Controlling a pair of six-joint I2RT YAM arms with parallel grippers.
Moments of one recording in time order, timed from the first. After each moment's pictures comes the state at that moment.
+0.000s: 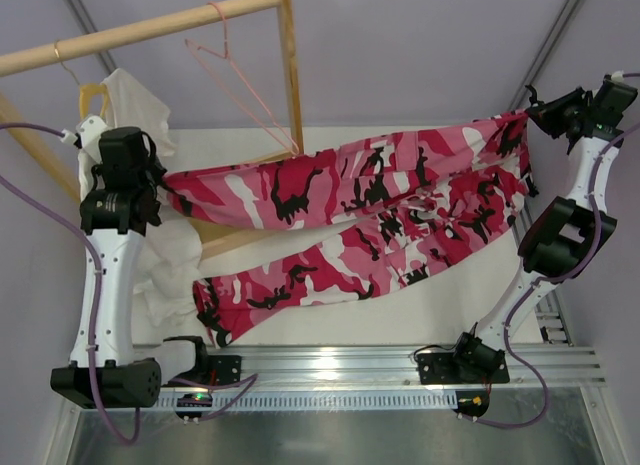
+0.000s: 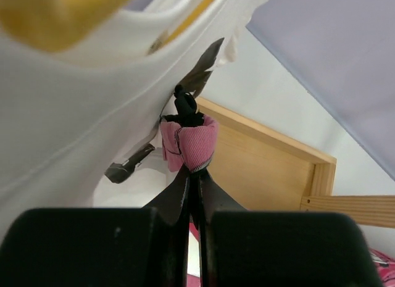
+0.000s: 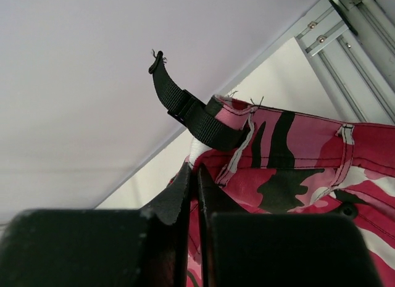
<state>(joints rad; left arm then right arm) 0.02 1.16 1.46 -0.79 -0.46 -0.60 -0.54 2.06 2.01 -0.40 -0.54 0.69</state>
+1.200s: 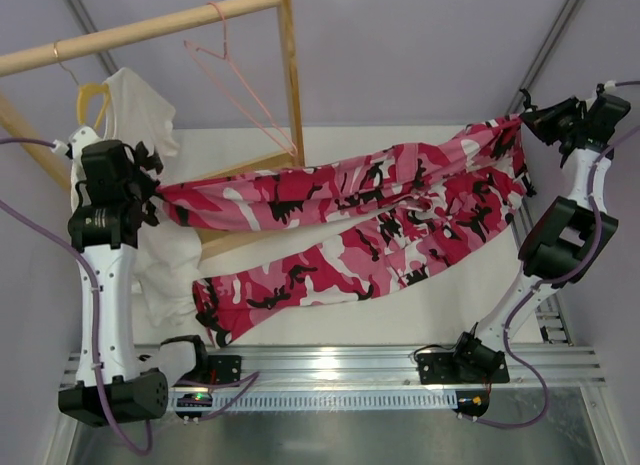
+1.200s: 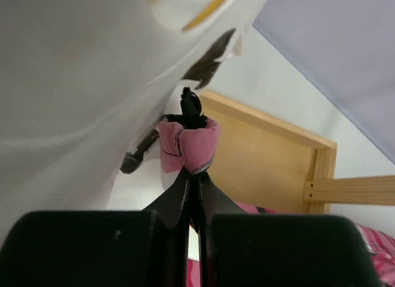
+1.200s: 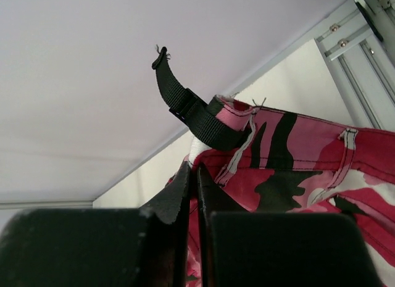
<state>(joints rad) 0.13 1.11 1.44 -0.81 -0.33 -0.52 -0.55 2.02 1.84 -0.17 -0.63 0.71</state>
